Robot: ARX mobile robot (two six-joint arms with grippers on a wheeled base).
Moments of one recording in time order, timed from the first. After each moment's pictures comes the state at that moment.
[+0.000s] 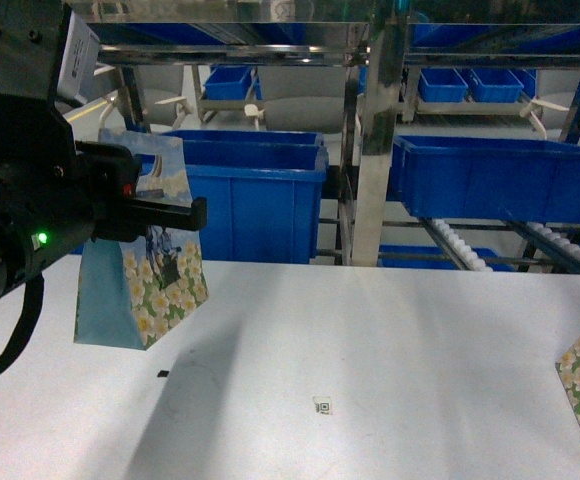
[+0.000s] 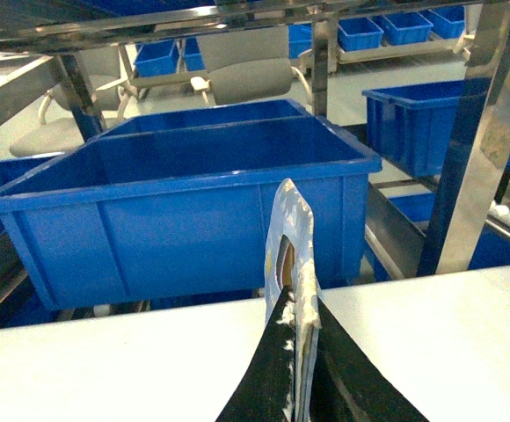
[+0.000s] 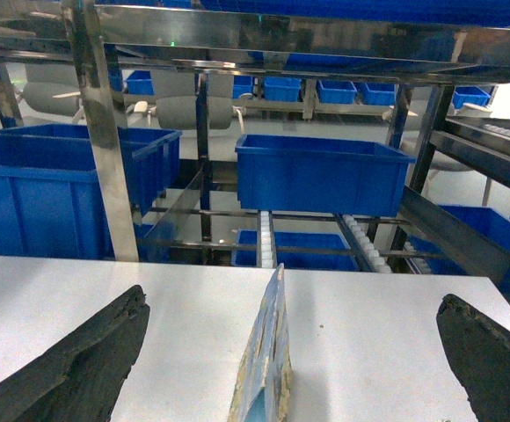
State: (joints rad) left arm -0.31 1.76 0.58 1.06 -0.21 0.05; right arm -0.13 0.50 0.11 0.34 -0.09 -0.01
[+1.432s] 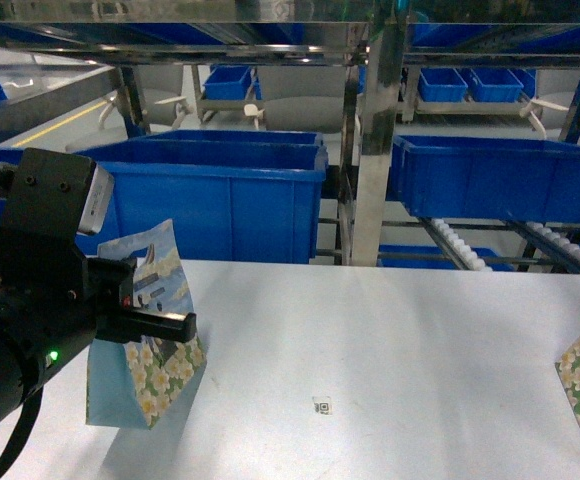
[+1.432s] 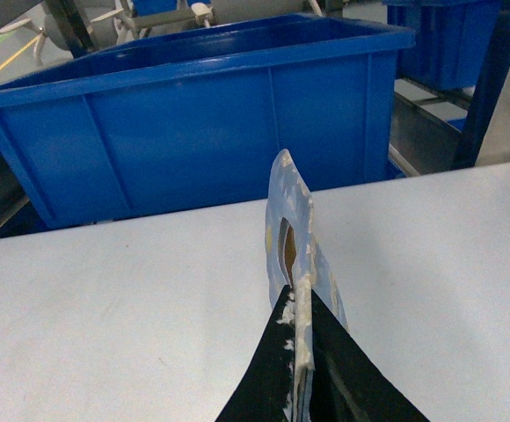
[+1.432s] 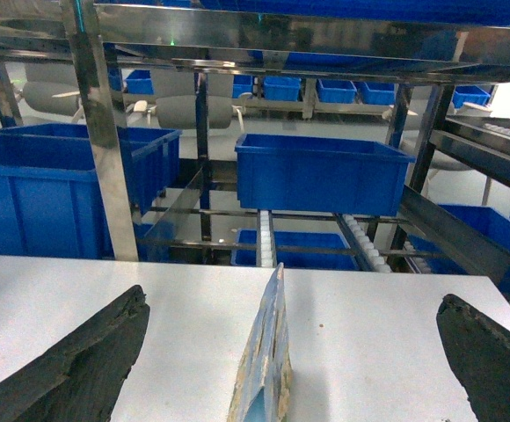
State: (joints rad) left arm -0.28 1.97 0.50 1.20 -0.21 0.07; right arm -0.13 0.50 0.11 0.34 -0.09 -0.01
